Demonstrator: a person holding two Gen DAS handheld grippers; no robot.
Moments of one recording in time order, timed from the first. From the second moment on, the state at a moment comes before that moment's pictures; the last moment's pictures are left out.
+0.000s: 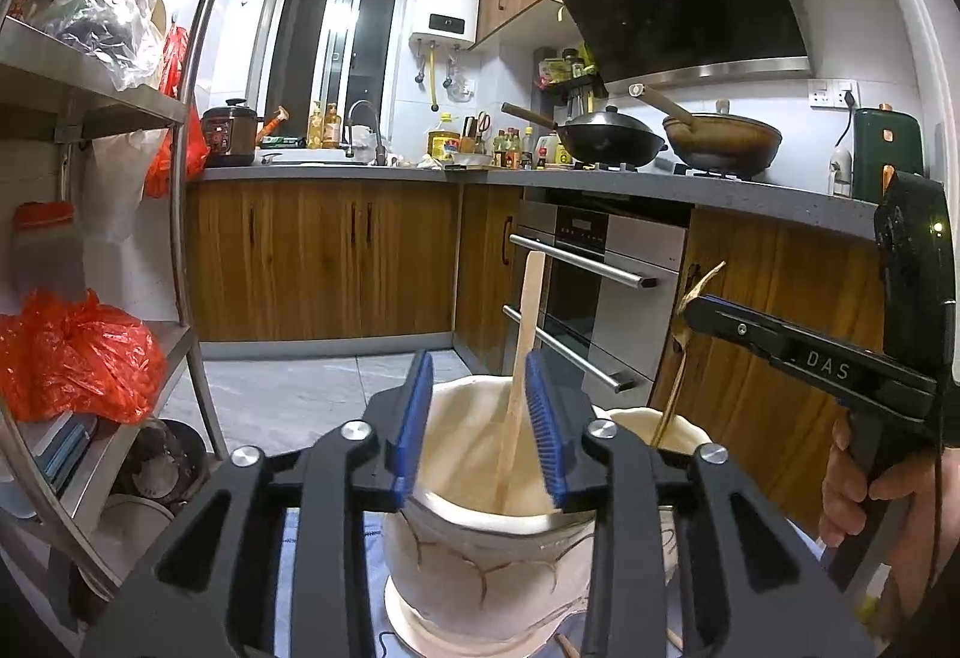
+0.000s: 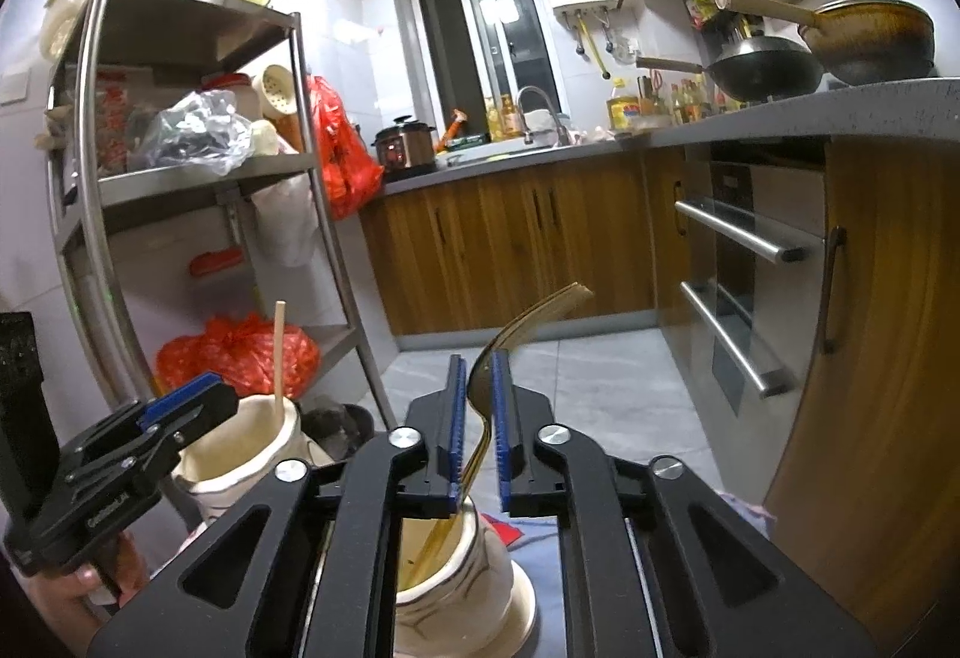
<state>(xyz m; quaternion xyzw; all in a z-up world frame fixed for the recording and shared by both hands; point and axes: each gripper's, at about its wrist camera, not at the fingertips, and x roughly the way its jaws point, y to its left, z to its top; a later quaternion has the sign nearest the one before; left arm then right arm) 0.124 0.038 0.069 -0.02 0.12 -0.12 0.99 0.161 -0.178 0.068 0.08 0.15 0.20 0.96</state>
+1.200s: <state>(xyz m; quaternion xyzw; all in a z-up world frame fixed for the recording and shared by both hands) 0.013 0.019 0.042 0.00 0.22 -0.08 0.97 0.009 -0.245 0.048 0.02 0.21 0.20 0.96</state>
